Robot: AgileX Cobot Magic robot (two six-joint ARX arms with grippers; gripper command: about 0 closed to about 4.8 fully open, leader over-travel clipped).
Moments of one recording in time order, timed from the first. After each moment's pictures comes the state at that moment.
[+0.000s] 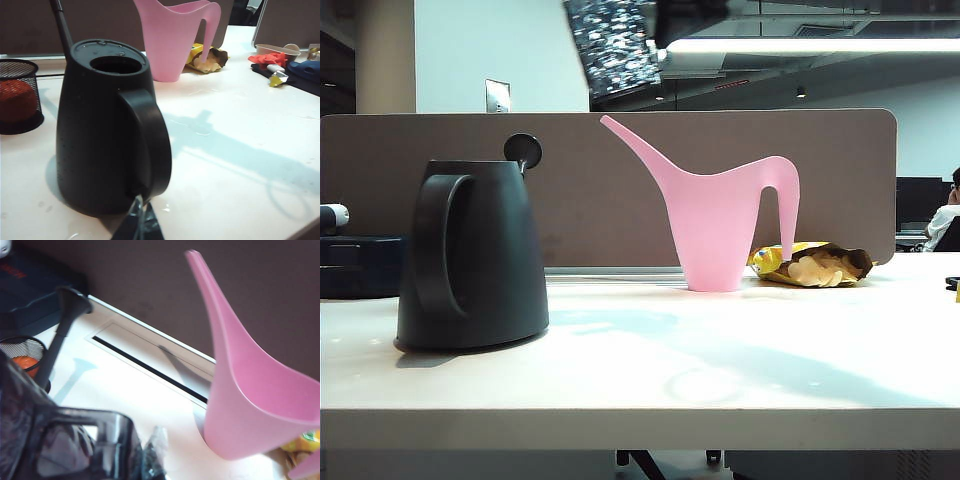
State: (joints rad) left arm -0.03 0.01 0.05 -0.11 0.51 -0.04; right arm 0.61 1.67 1.58 -0.17 0.18 -0.18
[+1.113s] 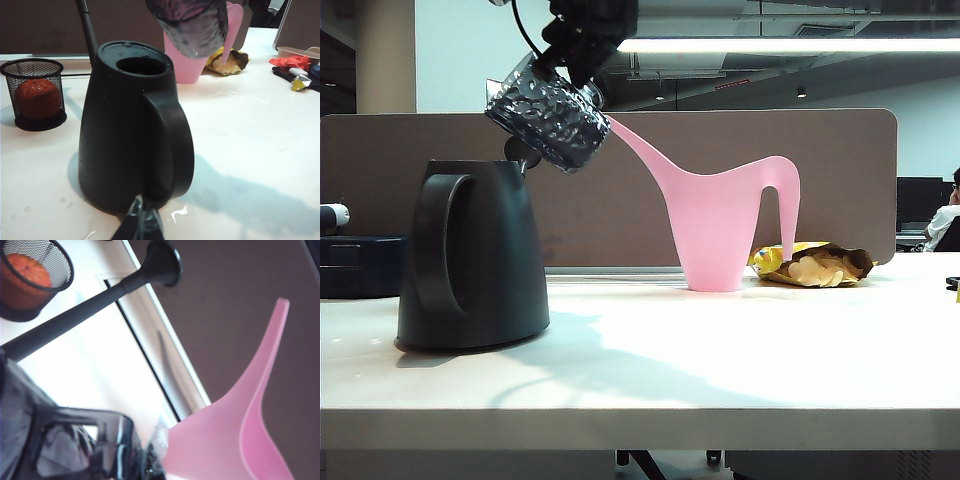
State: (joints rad) left arm -0.03 0.01 0.05 -0.11 0.44 -0.04; right arm 0.83 1.90 1.78 -0.25 0.47 -0.73
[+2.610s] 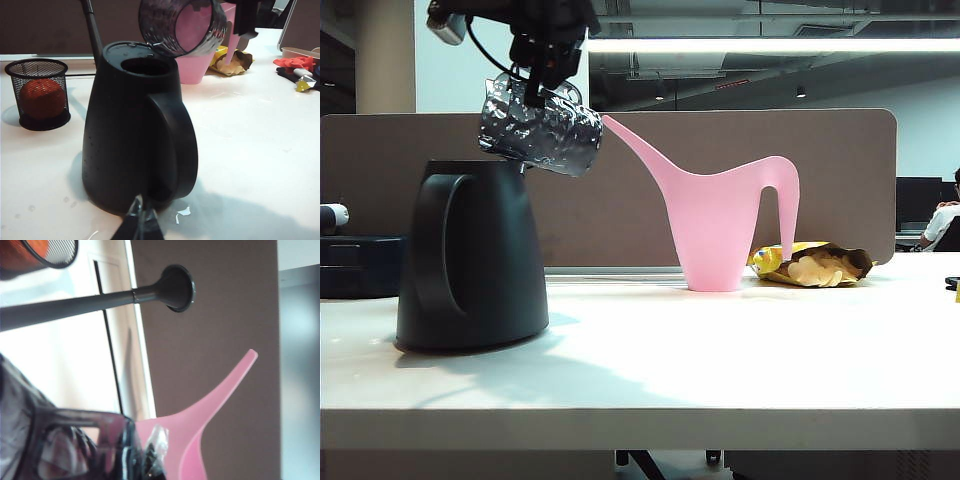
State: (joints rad) left arm -0.03 0.01 0.05 -0.11 0.43 -0.04; right arm 0.92 1.99 1.84 -0.18 0.64 -1.12
